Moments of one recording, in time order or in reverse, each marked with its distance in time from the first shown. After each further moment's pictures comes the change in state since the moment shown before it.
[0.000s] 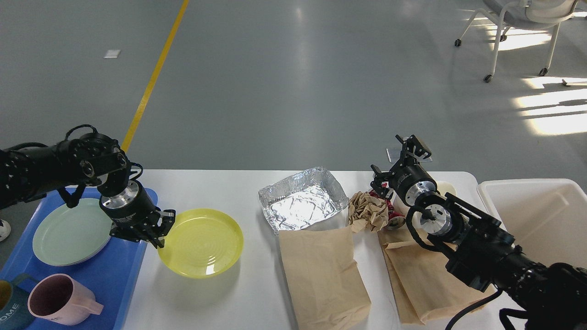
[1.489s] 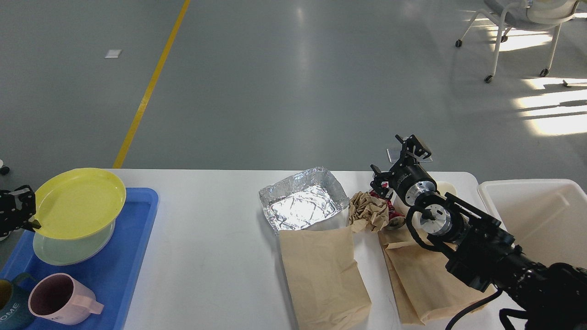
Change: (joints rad) left arm 0.236 0.485 -0.292 0.223 -0.004 0.030 0.003; right arm 0.000 0.000 0.000 0.000 0.000 0.000 0.000
